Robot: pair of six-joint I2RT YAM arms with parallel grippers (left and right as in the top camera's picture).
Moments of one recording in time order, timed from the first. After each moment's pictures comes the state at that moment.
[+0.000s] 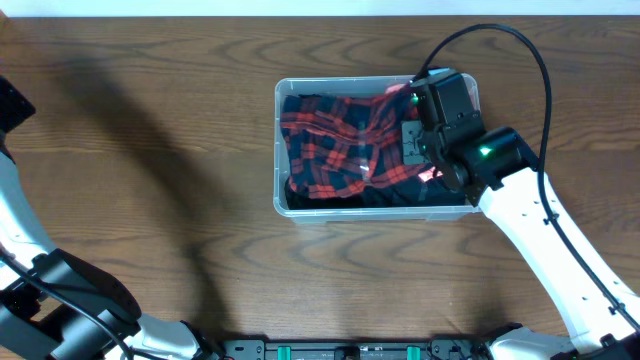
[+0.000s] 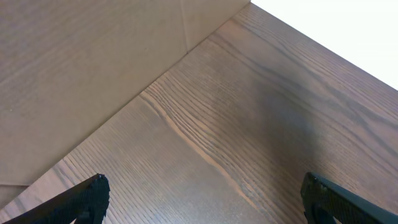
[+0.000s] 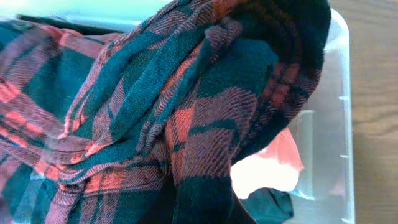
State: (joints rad) left arm 0.69 1.73 1.59 -0.55 -0.04 -0.05; right arm 0.44 1.47 1.31 -0.82 0.22 0.30
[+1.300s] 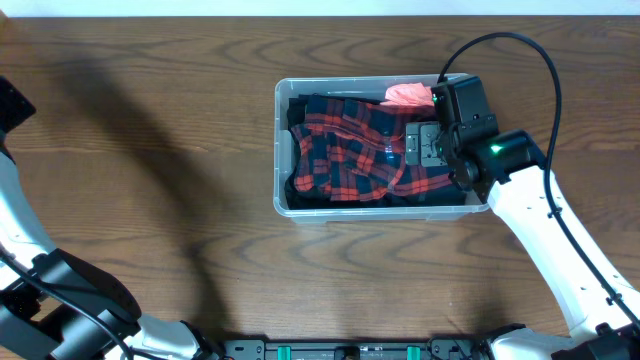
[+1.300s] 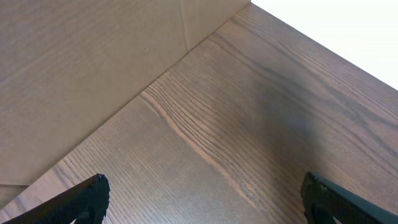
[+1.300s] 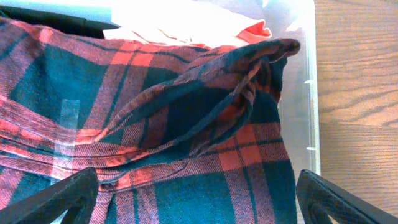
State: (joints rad) left arm 0.69 1.73 1.59 -0.55 -0.04 -0.05; right arm 0.35 1.47 1.24 -0.78 0.22 0.25
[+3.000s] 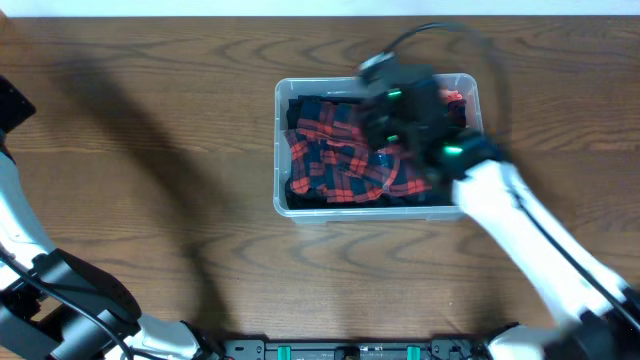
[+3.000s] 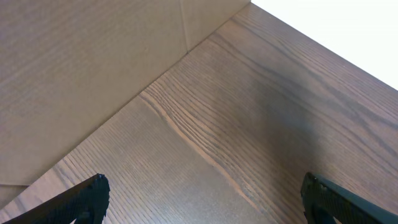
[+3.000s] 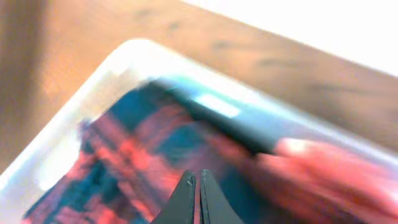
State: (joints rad) left arm 0.69 1.73 1.59 -0.55 -0.04 -0.05; right arm 0.46 1.50 1.25 -0.38 -0.01 0.04
